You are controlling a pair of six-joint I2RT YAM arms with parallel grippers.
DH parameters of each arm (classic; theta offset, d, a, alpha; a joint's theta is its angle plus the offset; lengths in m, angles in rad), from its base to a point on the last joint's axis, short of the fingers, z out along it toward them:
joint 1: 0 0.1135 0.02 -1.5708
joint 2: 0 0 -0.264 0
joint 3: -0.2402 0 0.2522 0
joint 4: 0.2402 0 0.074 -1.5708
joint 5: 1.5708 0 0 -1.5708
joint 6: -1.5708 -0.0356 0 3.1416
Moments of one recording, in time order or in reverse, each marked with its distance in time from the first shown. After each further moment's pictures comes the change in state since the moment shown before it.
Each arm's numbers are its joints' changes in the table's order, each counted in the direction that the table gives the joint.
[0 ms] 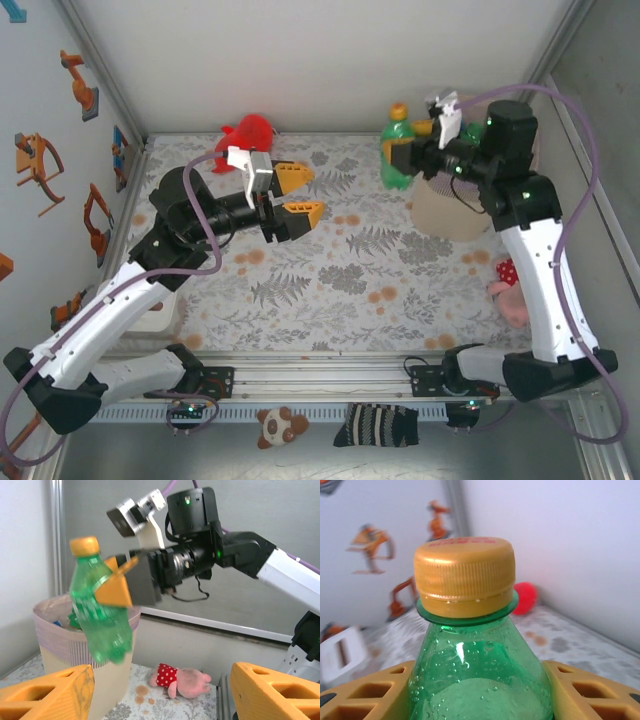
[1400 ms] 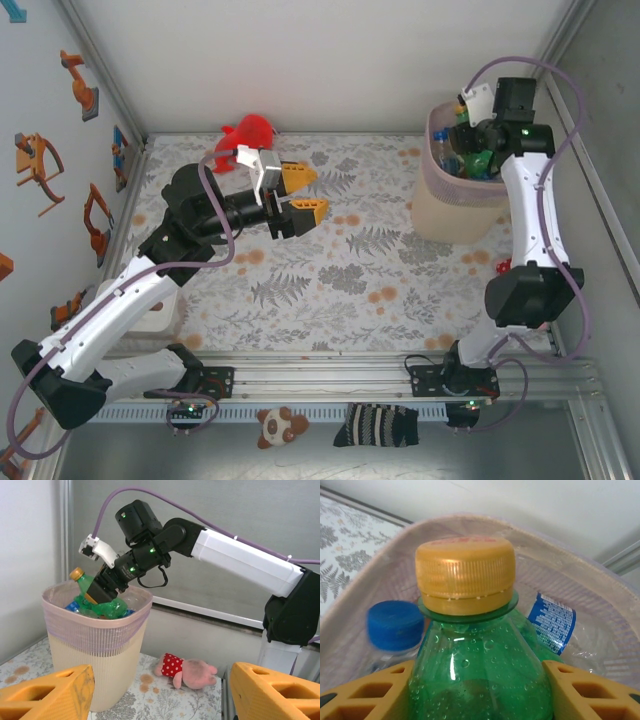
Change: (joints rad) left arm 0.020 0.037 0.018 -0.007 0.002 0.003; right arm -0.260 0.408 -0.235 0.258 0.554 0.402
